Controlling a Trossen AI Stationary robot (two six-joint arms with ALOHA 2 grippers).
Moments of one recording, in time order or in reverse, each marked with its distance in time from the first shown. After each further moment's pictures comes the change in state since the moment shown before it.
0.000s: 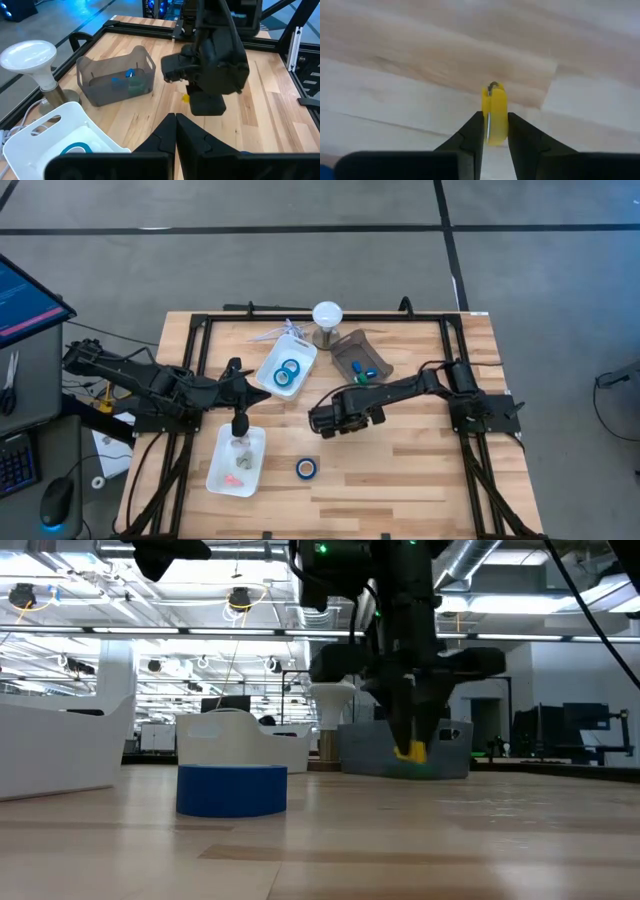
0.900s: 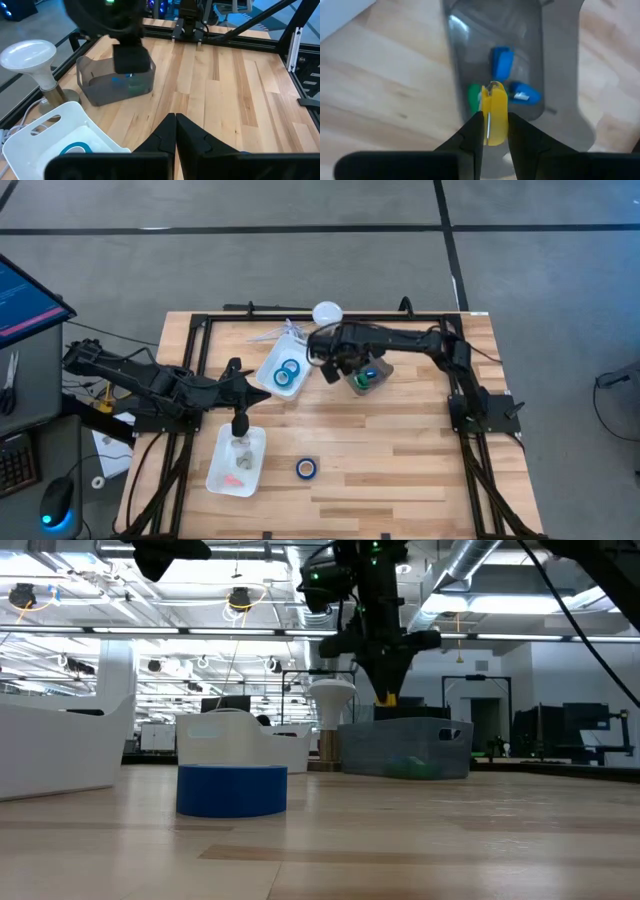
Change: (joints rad) left arm 0.000 0.000 0.000 0.000 0.000 -0.003; right arm -0.348 0.000 0.302 -0.305 0.179 -0.546
